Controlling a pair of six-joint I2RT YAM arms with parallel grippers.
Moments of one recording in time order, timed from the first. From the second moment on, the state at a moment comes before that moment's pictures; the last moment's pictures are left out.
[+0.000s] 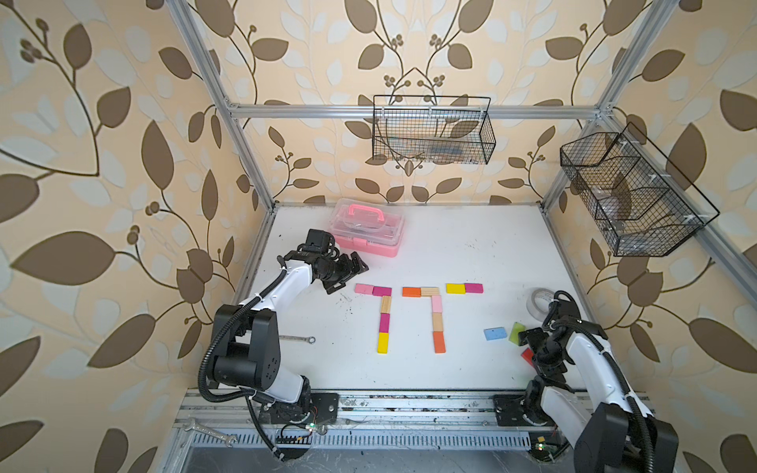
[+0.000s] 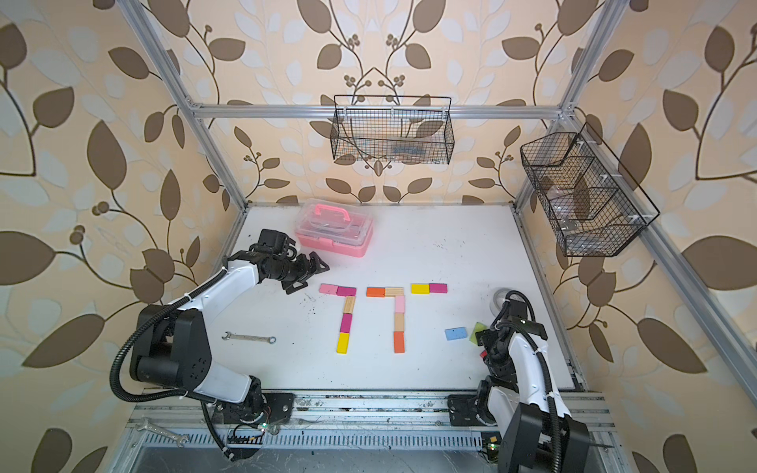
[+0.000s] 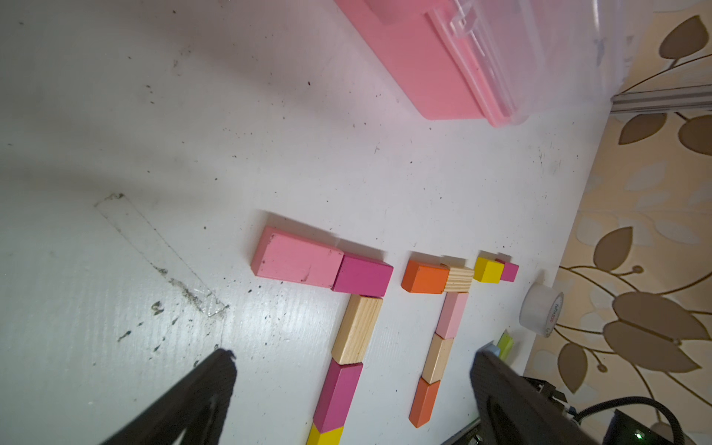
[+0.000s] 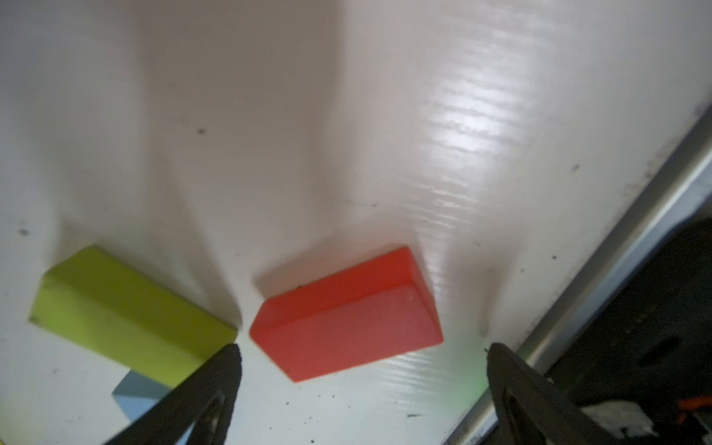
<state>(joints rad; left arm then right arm) -0.11 1.50 1.02 -0.57 0.48 -0.63 -0.37 0.96 0.45 -1.04 -0.05 1.08</state>
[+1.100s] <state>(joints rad) -0.11 1.49 1.01 -0.58 0.47 -0.63 -0.39 1.04 0.46 -0.92 -0.10 1.14</state>
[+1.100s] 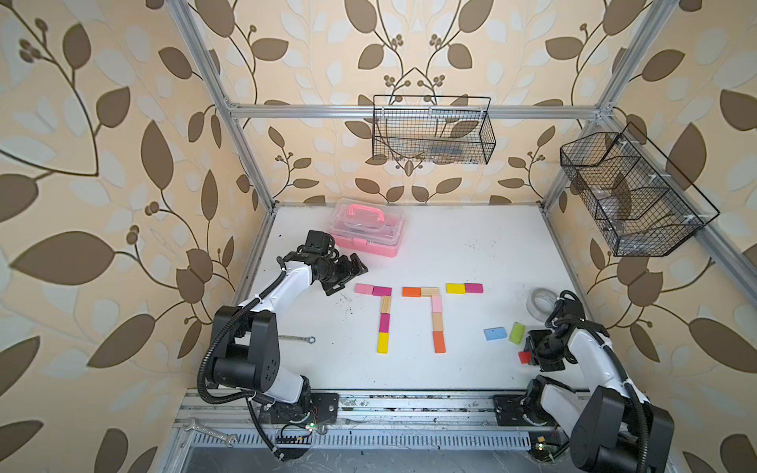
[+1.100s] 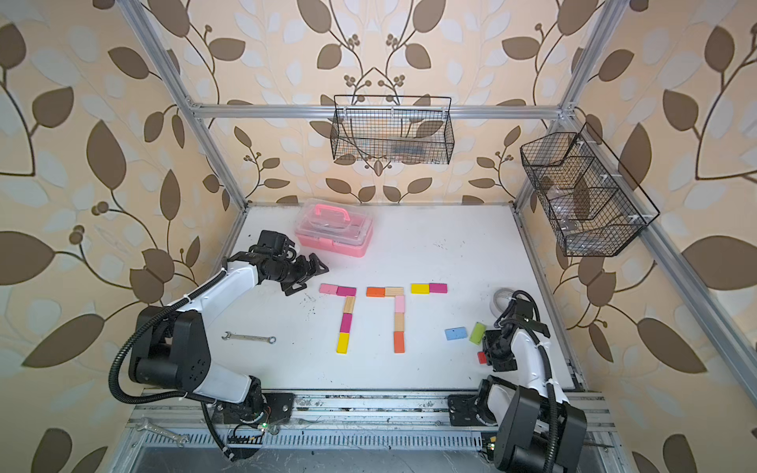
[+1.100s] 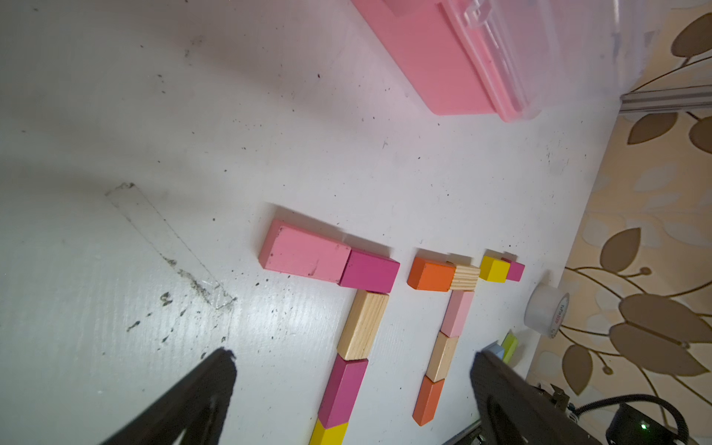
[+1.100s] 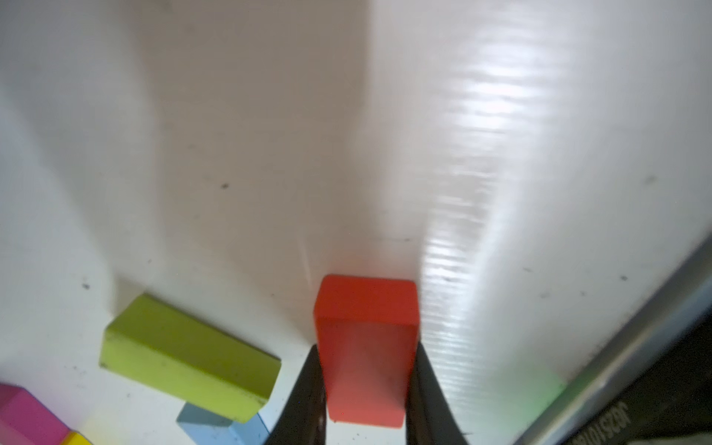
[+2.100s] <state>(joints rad) -0.11 1.55 1.10 -0.62 0.52 -0.61 0.31 1.63 1.04 -0.86 -0.17 0.60</state>
